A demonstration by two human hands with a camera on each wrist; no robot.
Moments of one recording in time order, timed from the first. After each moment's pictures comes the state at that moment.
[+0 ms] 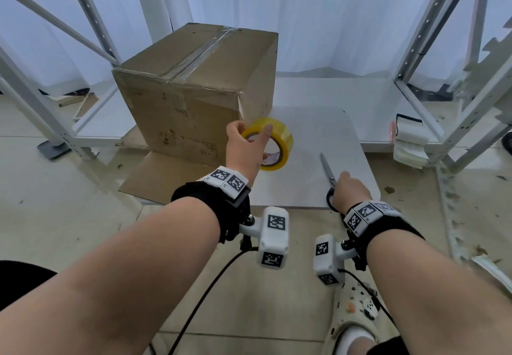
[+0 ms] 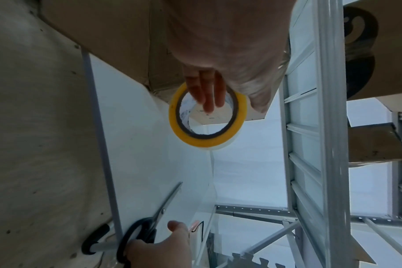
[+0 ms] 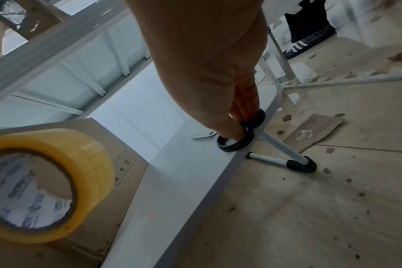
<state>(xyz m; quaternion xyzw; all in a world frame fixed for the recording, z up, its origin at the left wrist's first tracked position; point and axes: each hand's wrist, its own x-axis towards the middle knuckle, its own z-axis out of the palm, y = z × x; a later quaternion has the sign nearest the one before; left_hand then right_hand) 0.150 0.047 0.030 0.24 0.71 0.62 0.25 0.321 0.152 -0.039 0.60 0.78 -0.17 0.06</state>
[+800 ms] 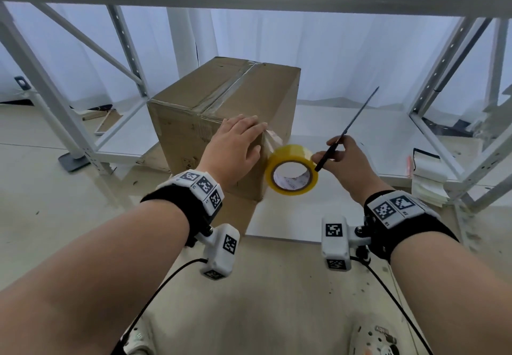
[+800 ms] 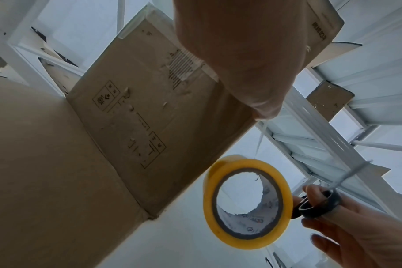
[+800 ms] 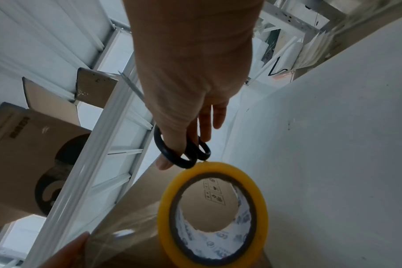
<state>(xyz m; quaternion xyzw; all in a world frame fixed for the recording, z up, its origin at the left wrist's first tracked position) 0.048 0.025 0.066 0.61 0.75 0.21 -0.13 0.249 0.169 0.046 0.39 0.71 -0.51 -0.30</state>
